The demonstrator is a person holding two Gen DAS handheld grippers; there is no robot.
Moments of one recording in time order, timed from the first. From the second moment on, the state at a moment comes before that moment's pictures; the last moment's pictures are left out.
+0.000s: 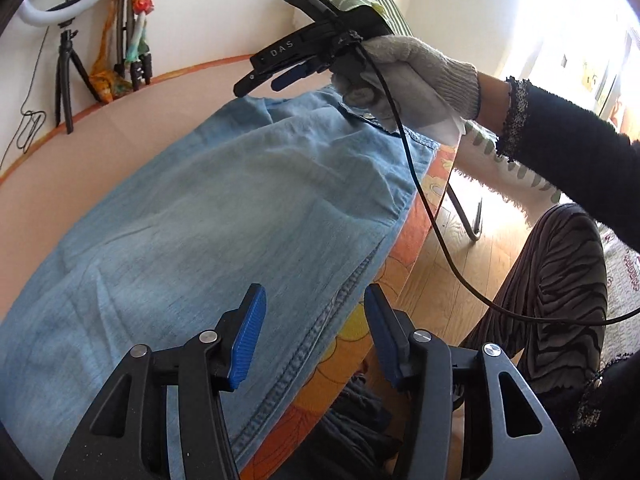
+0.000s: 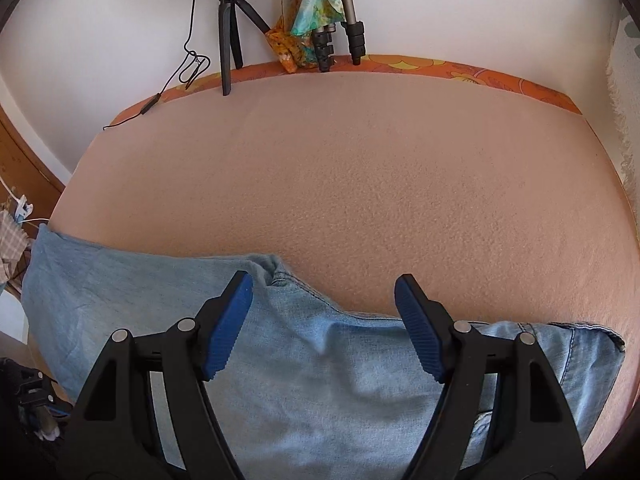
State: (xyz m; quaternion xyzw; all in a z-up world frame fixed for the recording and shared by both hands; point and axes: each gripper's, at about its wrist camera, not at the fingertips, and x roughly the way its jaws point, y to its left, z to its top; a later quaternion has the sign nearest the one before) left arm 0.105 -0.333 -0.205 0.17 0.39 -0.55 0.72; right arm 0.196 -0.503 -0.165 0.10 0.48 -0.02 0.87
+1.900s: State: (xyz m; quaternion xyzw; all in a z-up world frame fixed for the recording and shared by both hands) left arm 0.129 0.007 -0.183 -0.25 0.39 -0.22 0.86; right arm 0.130 -0.324 -0.143 0.10 0.37 0.07 0.92
